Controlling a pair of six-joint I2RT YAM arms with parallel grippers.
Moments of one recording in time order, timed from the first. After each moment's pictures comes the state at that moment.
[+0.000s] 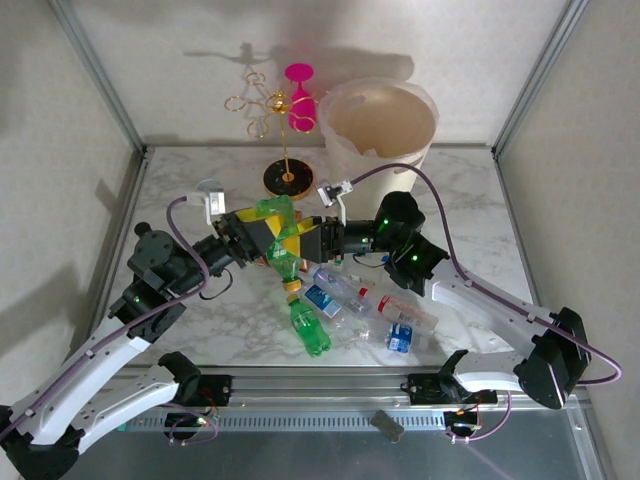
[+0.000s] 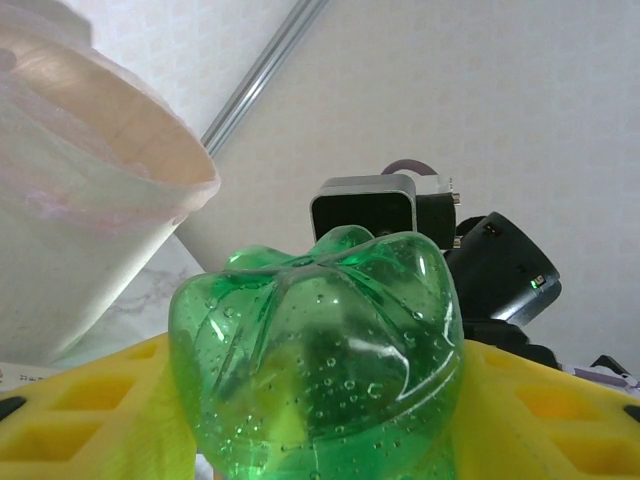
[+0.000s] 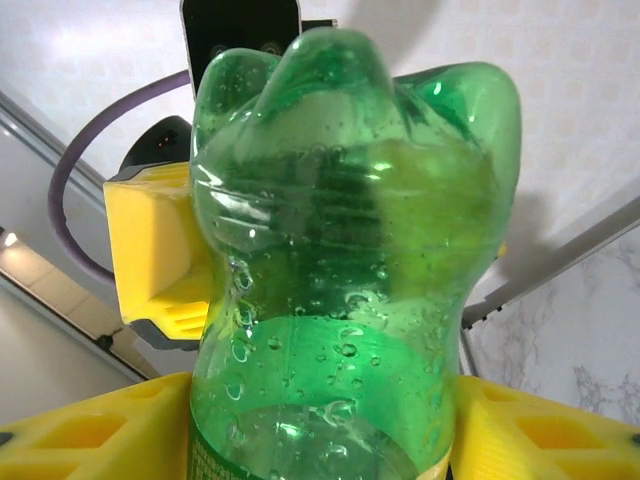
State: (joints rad) left arm -0.63 0.76 0.85 0.07 0.31 -0.74; right arm 0.83 1.27 1.03 0.39 -0.87 0.87
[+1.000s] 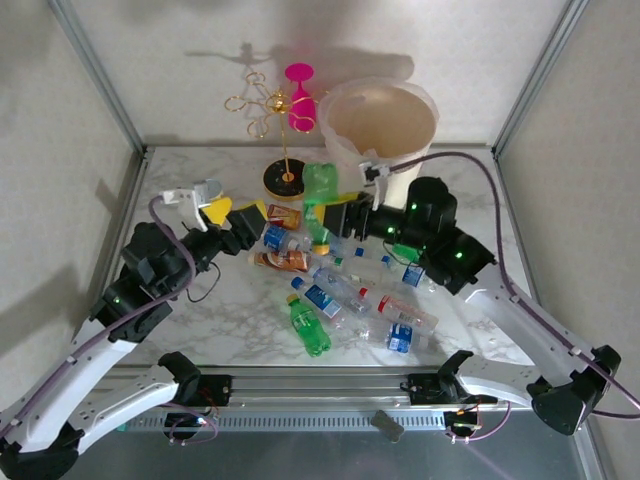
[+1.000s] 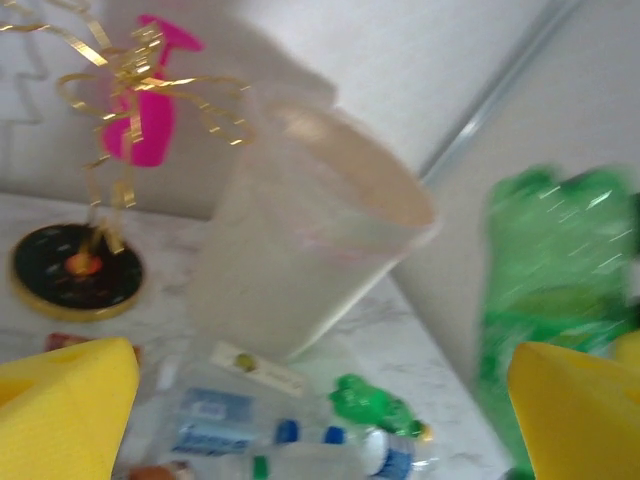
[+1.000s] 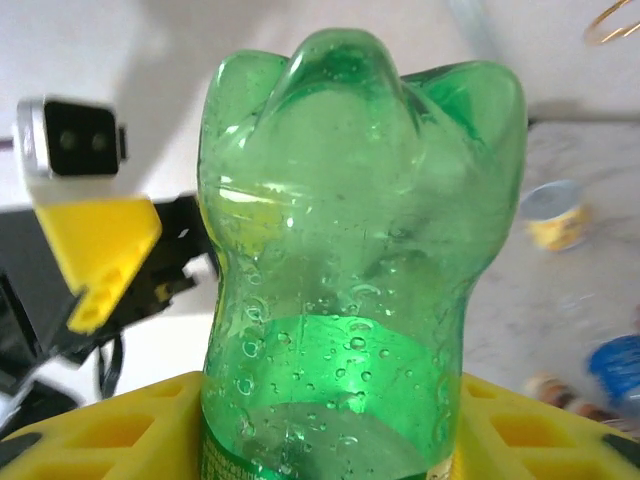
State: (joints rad) left arm -0.63 0.78 1.00 -0.31 -0.13 -0.54; right arm 0.71 1.11 1.21 -0.21 -0.41 0.52
